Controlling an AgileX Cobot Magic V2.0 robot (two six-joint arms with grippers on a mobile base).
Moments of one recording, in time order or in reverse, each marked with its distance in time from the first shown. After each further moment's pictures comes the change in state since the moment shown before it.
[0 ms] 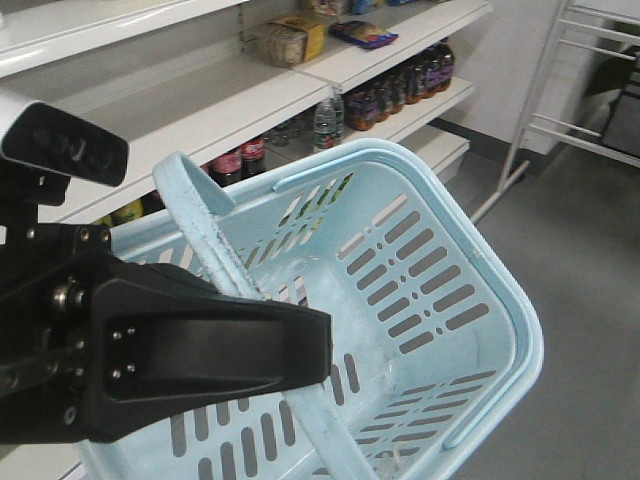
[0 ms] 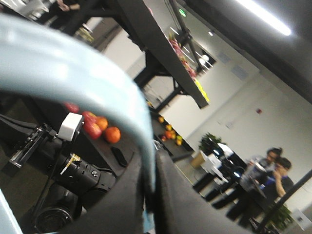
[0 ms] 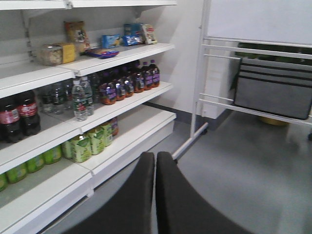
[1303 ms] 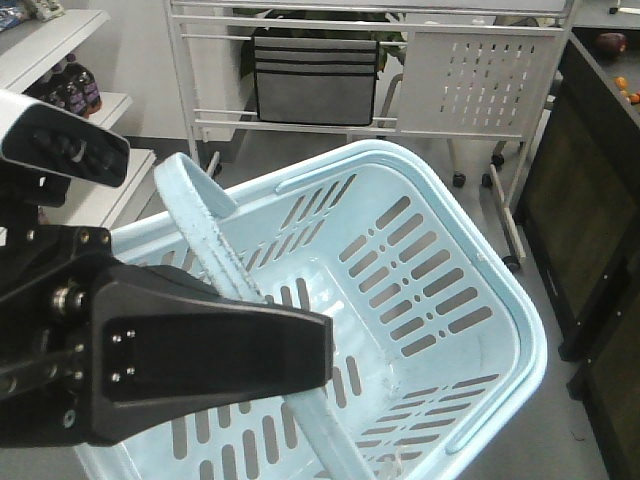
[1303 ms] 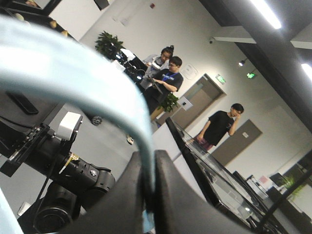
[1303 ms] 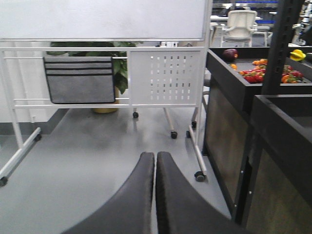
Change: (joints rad) left arm 0.000 0.000 0.000 0.000 0.000 0.000; right arm 0.000 0.000 0.000 0.000 0.000 0.000
